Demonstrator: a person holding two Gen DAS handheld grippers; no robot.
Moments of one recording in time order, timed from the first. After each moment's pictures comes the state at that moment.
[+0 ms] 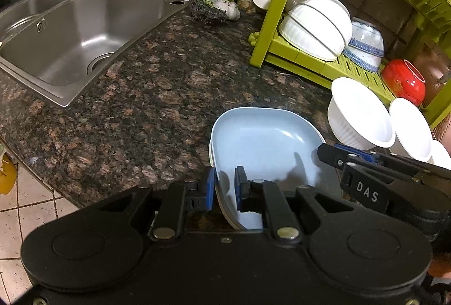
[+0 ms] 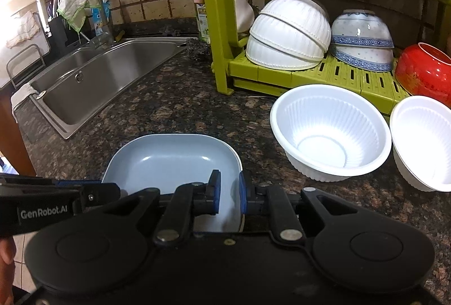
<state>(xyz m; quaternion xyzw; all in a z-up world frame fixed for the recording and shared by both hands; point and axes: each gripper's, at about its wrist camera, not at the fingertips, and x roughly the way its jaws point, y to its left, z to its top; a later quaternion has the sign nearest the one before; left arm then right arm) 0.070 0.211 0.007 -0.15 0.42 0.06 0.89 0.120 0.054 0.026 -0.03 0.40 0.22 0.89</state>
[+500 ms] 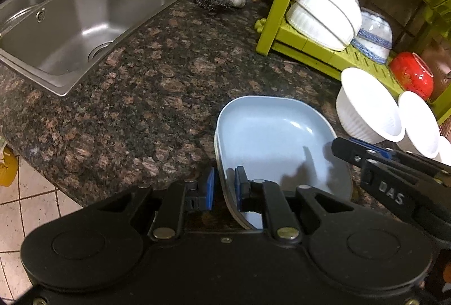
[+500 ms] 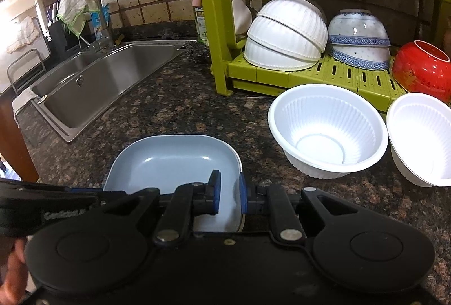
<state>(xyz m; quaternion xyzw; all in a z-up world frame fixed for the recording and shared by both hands) 0.078 0.216 -0.007 -0.16 0.45 0.07 0.88 0.114 0.051 0.029 -0.02 0.40 0.22 0.89</state>
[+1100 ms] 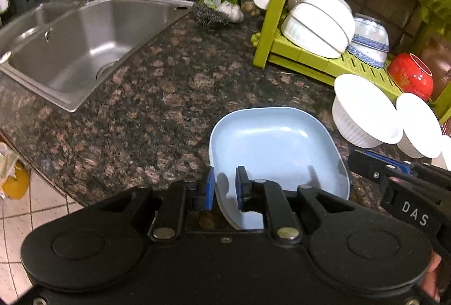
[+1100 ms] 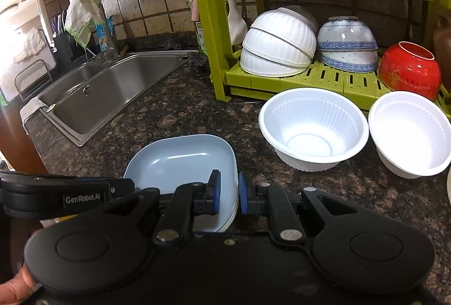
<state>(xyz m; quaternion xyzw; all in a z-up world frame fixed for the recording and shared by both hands) 0.068 0.198 0.008 -0.13 0.42 0.09 0.90 0.096 0.025 0.043 0.00 0.39 0.23 0.89</state>
